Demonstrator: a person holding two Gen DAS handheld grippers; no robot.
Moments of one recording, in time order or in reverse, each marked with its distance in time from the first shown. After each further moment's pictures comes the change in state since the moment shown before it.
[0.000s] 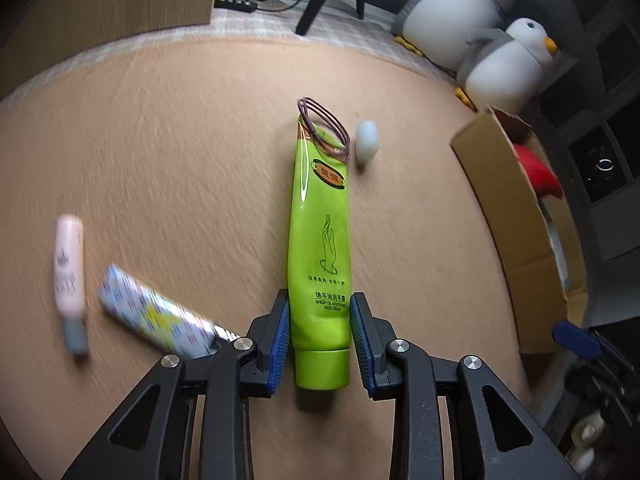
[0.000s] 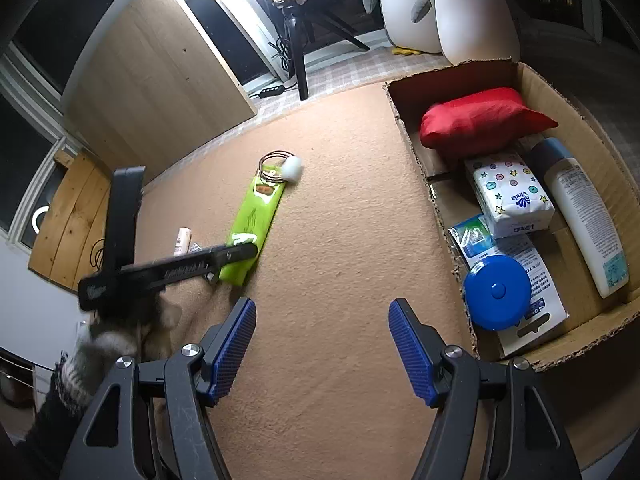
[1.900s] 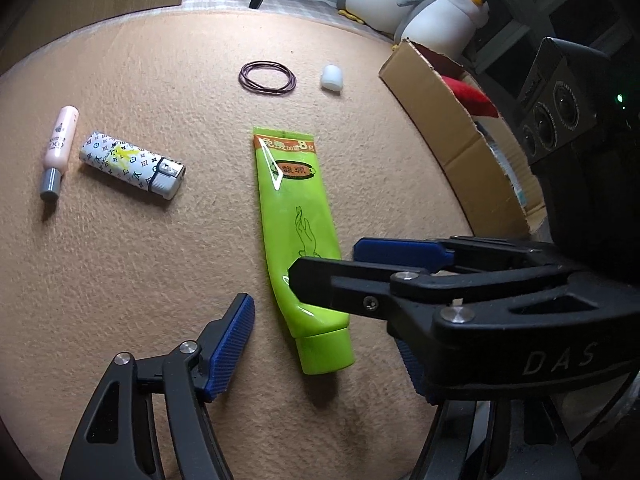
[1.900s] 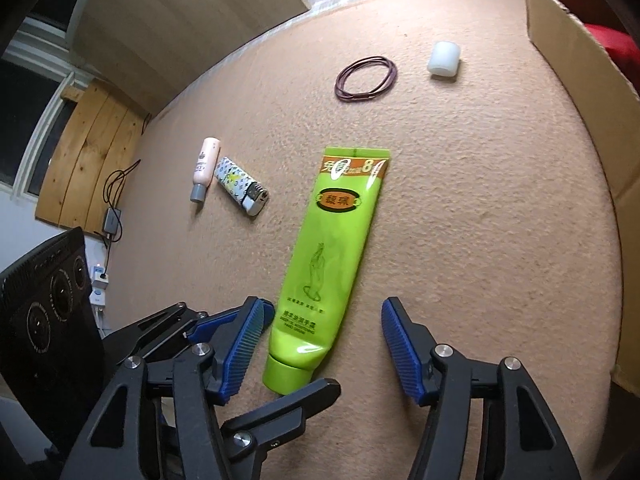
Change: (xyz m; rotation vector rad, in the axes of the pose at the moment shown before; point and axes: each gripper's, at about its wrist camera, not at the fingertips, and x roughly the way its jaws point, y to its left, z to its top) left arm -0.022 -0.024 -0.092 0.076 0.010 -0.096; right arm 0.098 0.055 -0.012 -0.072 0.292 0.129
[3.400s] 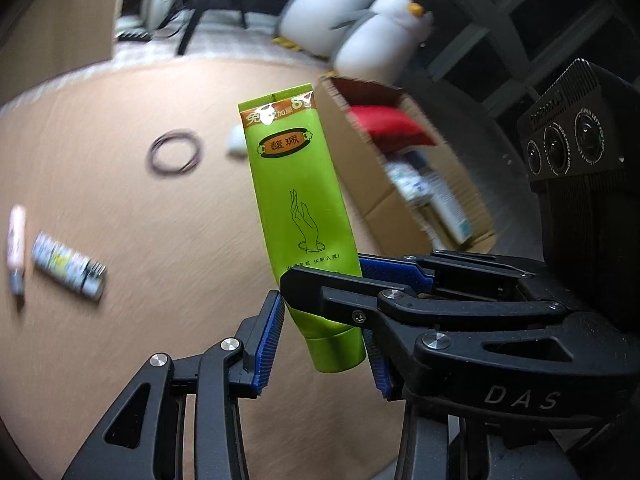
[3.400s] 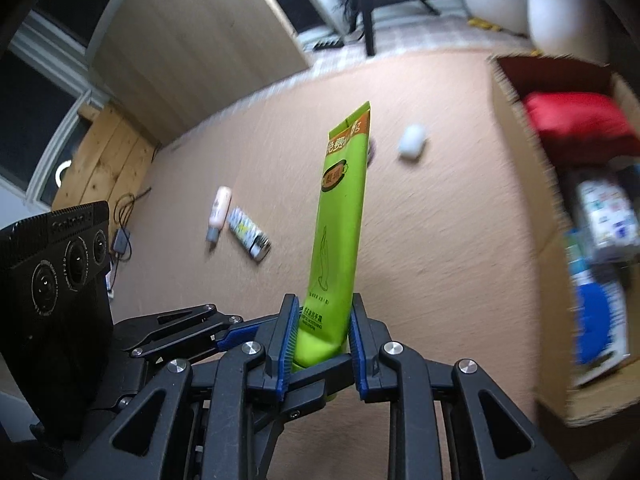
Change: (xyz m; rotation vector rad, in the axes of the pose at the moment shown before) left arm -0.015 -0.076 0.055 0.090 -0.046 -0.098; right arm -0.074 -0.008 0.012 -0.036 -0.142 -0.035
